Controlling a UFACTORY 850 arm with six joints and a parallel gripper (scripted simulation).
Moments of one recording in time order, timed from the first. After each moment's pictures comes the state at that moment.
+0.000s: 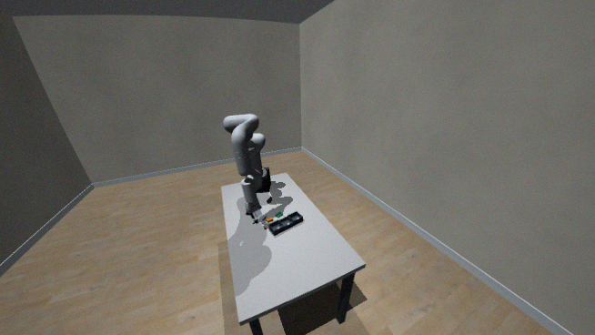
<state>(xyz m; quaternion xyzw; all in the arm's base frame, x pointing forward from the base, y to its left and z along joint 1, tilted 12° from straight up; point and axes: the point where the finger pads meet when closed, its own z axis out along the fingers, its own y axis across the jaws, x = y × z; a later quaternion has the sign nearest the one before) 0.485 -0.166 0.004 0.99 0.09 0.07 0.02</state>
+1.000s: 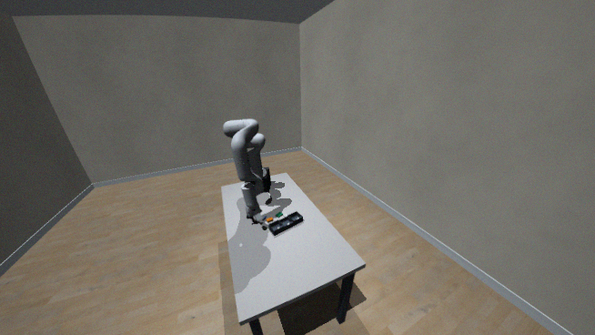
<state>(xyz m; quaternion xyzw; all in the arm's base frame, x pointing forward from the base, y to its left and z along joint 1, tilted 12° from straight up) 0.492 -0.169 -0.028 0.99 0.10 0.08 0.02</state>
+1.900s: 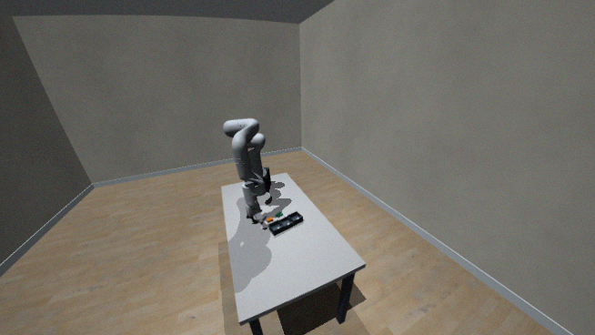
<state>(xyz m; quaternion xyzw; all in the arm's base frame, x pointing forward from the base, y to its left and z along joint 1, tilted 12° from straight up) 0.492 -0.169 -0.028 0.99 0.09 0.09 0.03</state>
